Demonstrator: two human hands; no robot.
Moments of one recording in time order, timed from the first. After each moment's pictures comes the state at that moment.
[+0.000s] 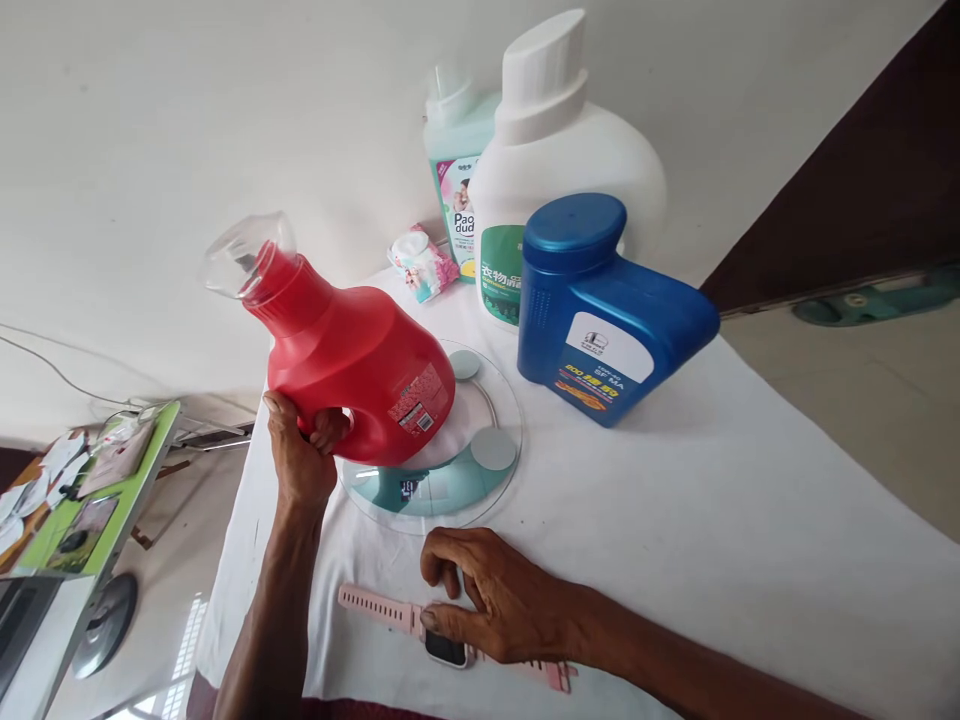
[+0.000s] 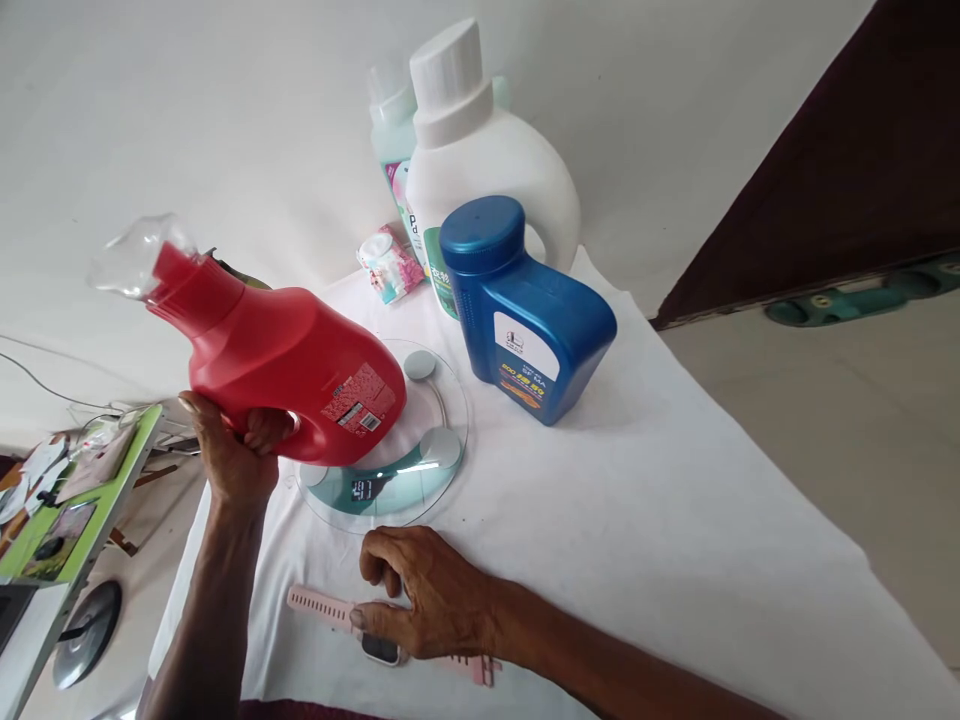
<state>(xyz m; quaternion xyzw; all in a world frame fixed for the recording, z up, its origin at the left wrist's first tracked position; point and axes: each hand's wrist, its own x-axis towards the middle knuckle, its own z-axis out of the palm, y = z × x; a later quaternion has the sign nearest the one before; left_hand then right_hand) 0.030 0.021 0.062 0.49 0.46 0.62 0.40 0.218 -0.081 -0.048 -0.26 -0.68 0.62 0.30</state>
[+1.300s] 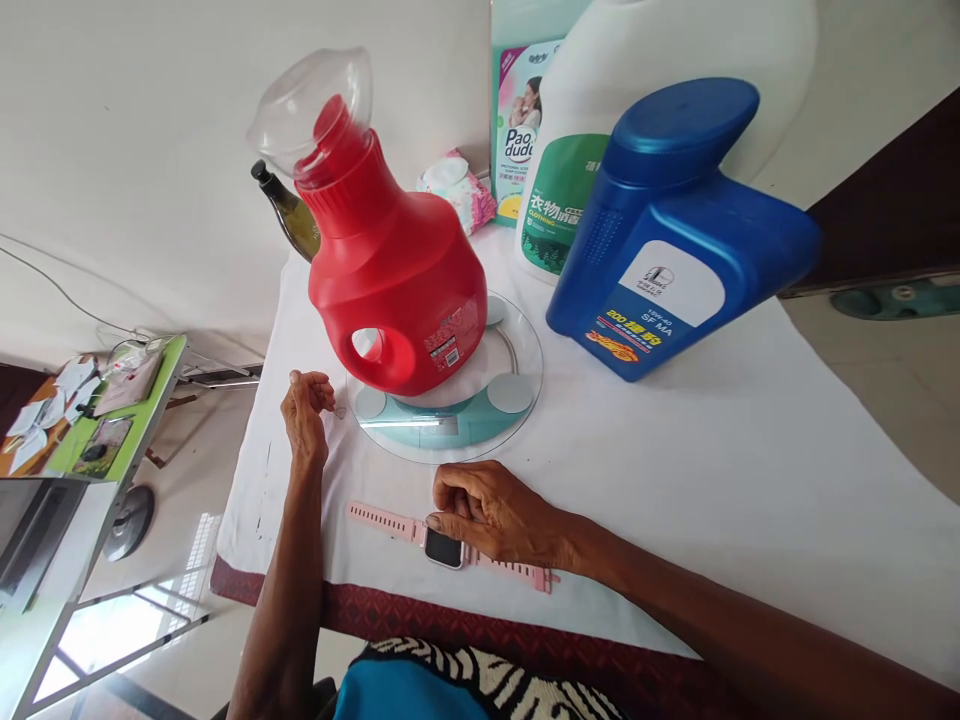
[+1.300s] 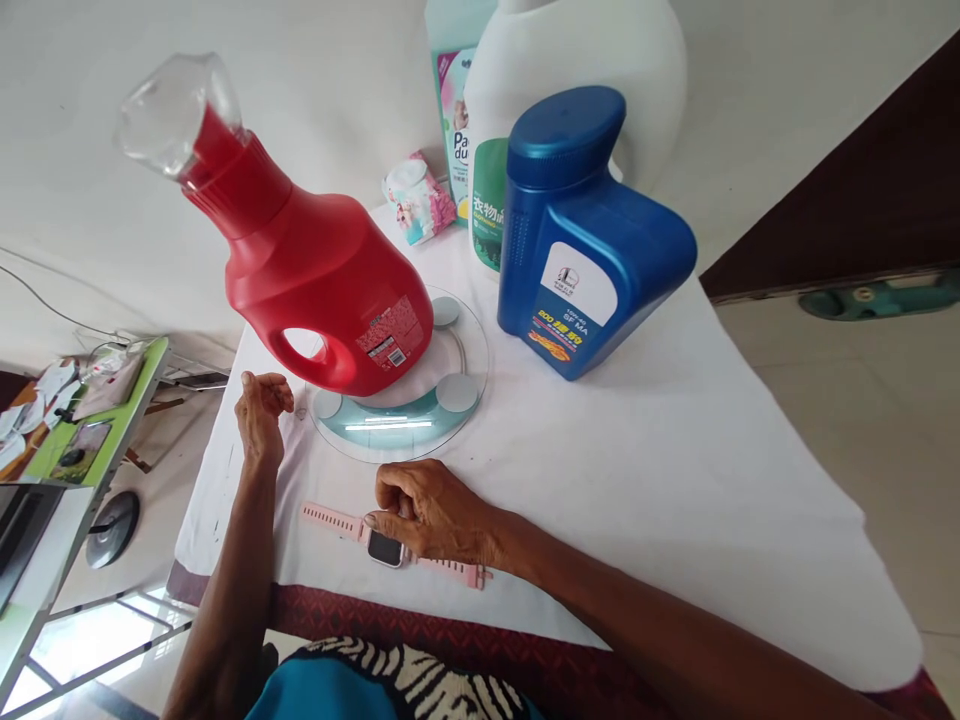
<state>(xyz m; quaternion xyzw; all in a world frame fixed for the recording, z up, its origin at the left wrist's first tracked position) -0.059 -0.015 -0.023 0.45 0.64 0.57 0.25 0.216 -0.082 -0.048 -0.25 -0.70 0.61 0.29</state>
